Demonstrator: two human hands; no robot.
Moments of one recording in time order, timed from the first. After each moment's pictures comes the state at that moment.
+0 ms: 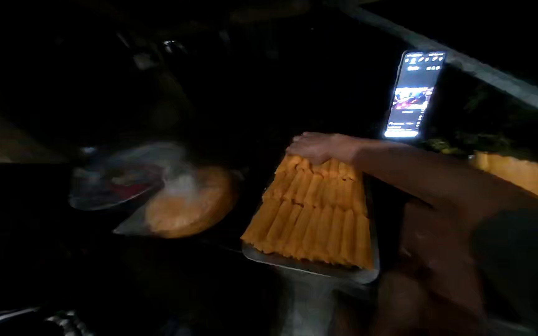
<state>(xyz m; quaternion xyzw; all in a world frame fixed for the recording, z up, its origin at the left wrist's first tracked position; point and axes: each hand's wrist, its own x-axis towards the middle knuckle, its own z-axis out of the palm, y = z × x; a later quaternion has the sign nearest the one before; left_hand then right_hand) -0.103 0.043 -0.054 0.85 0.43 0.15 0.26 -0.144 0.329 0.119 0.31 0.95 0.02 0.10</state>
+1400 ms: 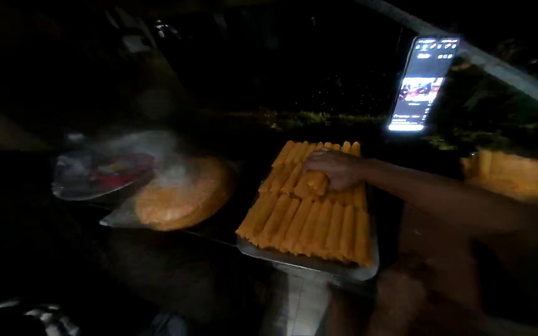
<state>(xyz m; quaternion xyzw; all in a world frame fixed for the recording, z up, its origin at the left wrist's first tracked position) -0.103 0.043 -0.050 0.83 0.44 0.14 0.32 -0.093 0.266 0.077 0.23 0.96 -0.07 -0.11</state>
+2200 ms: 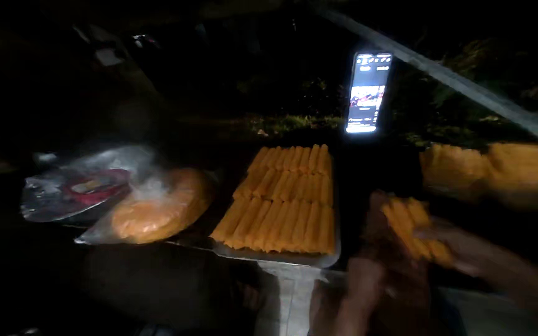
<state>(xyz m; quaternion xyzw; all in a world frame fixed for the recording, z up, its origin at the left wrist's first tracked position) -0.100 0.029 -0.057 0.82 0.46 0.25 0.22 0.086 0.027 0.054 0.56 0.36 -0.64 -0.39</state>
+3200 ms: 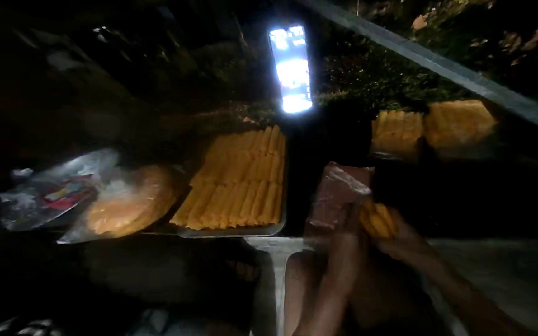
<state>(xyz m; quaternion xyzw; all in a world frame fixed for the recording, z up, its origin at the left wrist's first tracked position) -0.037 -0.016 -0.014 0.78 0.46 0.31 0.28 0.116 -0.057 -0.007 0.69 0.47 -0.43 -0.34</state>
